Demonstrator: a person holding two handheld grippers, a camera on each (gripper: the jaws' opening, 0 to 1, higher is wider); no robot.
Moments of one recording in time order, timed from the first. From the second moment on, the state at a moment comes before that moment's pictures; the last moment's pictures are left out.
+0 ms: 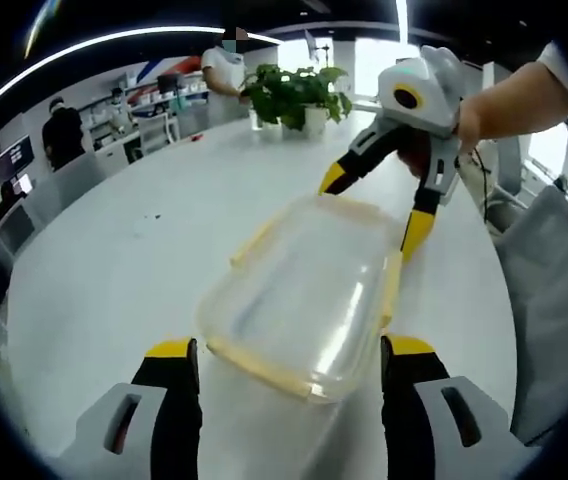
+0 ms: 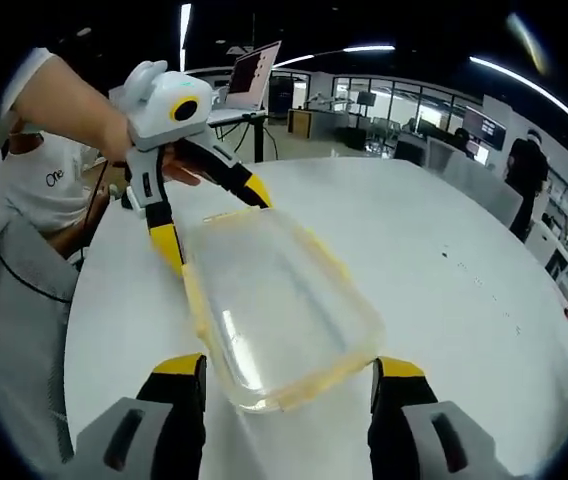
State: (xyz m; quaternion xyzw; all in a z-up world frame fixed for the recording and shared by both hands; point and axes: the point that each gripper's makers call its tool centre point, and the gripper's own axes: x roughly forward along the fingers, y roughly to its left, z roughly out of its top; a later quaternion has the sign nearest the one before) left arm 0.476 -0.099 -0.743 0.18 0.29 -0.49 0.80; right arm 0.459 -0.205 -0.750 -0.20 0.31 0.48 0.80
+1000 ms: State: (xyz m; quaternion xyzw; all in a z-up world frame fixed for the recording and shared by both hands) left arm 0.445 -0.100 -0.714 0.15 0.29 -0.48 0.82; right arm 0.438 -0.199 -0.723 -0.19 0.31 0.47 0.80
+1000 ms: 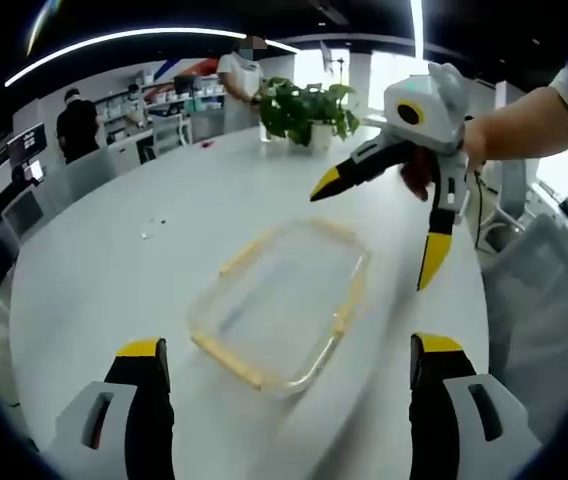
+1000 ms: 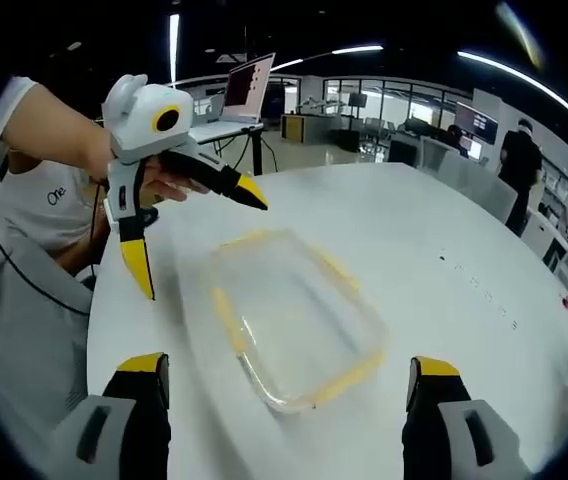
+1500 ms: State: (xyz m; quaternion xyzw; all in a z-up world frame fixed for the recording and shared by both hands) left arm 0.413 -0.097 -0.694 0.14 0.28 -0.46 0.83; right arm 0.402 -0.199 -0.704 -0.18 0.29 0.47 0.82
